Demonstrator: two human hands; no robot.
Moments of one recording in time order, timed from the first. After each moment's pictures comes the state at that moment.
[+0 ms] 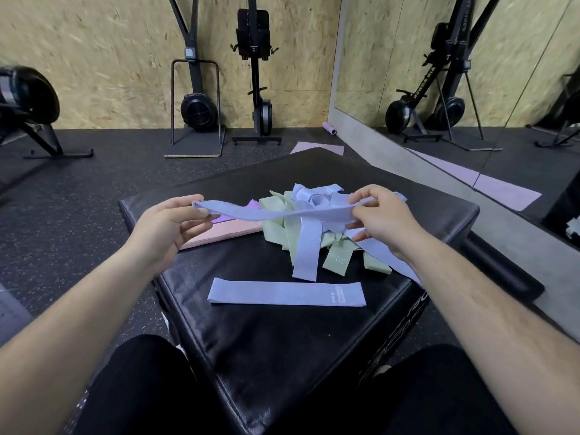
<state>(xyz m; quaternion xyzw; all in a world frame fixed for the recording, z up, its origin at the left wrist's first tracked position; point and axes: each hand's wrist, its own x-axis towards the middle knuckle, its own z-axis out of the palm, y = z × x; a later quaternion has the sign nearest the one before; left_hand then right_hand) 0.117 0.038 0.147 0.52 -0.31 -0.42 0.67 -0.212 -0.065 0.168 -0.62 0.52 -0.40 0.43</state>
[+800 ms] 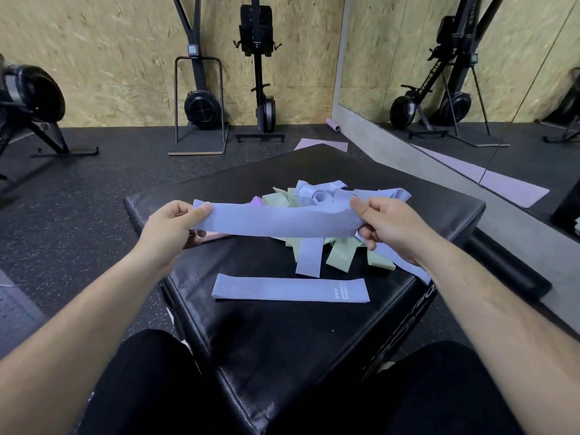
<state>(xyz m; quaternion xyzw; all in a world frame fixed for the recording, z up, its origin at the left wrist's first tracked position) 0.122 0.037 0.126 0.61 -0.36 -0.33 0.62 -0.227 -0.063 0.156 -0.67 0.46 -0.34 0.47</state>
